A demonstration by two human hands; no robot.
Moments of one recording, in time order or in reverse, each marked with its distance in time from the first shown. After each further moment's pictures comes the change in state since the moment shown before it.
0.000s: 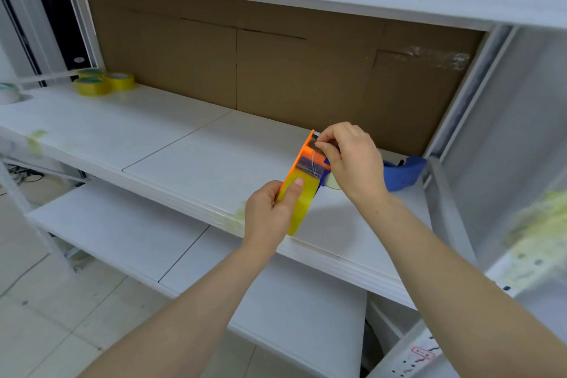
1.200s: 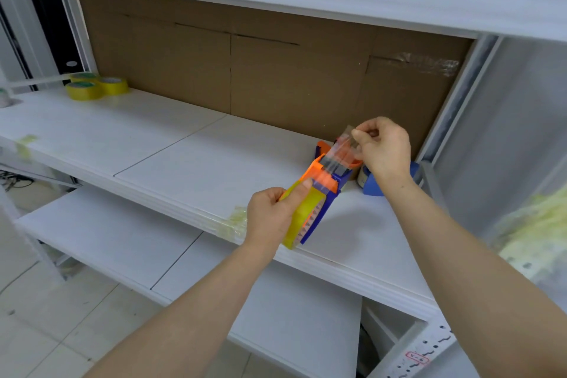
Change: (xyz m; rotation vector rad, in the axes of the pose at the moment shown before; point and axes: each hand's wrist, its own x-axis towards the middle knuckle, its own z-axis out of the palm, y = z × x) left_hand 0.002 0.015 0.016 -0.113 -0.037 -0.200; right_hand 0.024 0.048 -0.014 0.193 0.137 0.364
